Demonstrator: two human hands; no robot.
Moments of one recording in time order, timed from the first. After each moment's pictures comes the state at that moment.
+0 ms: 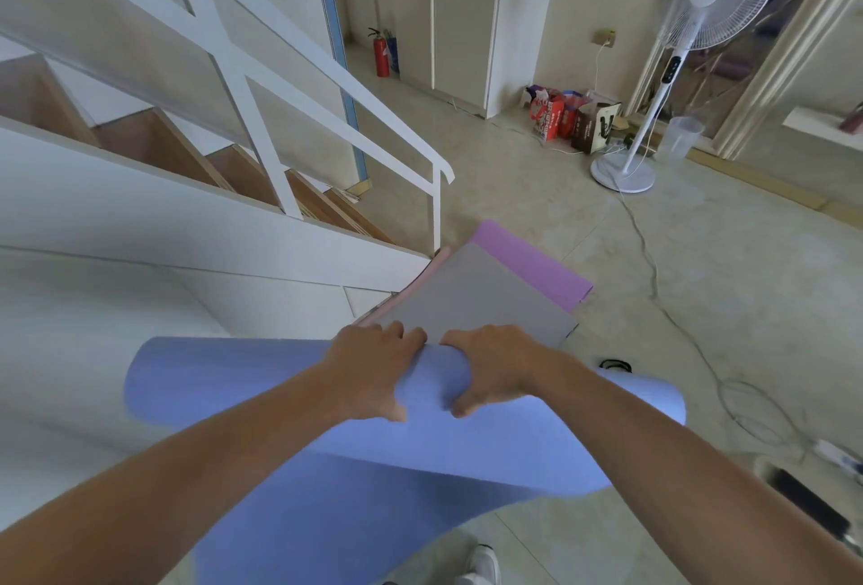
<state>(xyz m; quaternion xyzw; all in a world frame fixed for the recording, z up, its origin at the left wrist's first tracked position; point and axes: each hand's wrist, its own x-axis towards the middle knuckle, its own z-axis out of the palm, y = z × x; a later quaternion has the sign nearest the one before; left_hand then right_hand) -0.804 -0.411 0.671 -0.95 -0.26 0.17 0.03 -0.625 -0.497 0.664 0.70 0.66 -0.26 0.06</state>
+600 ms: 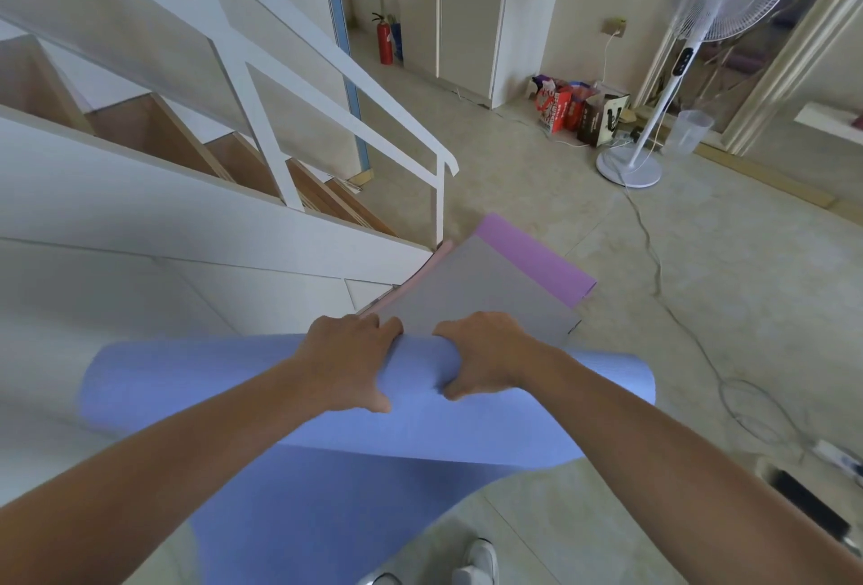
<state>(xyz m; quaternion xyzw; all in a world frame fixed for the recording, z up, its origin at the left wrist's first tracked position) -0.819 -0.391 0.681 -0.93 -0.31 0.18 0.04 -0.633 -0.469 0.665 0.69 0.69 -0.22 0.06</state>
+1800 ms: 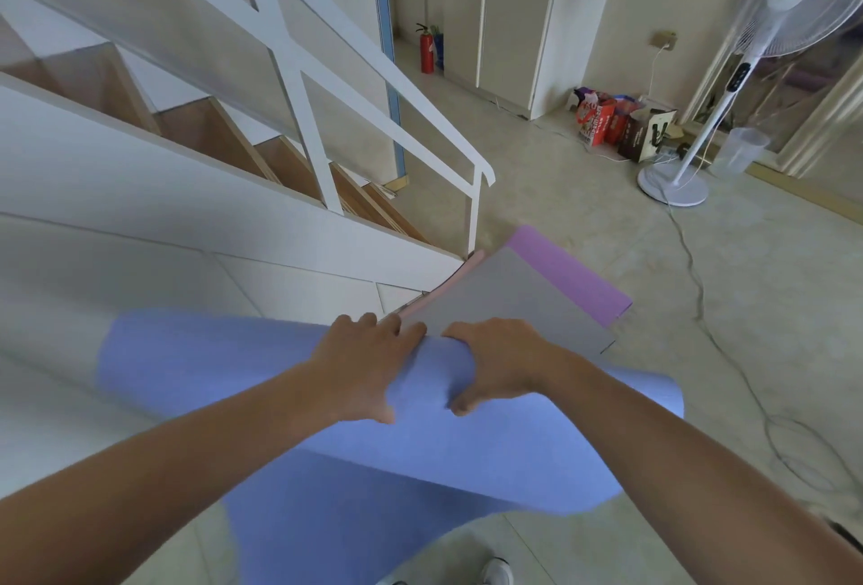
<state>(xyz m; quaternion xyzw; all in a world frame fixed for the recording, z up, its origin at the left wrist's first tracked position) -0.841 -0.385 0.694 -0.93 -0.30 0.21 0.07 -0.649 -0.453 0.677 0.67 0.70 -0.26 0.03</state>
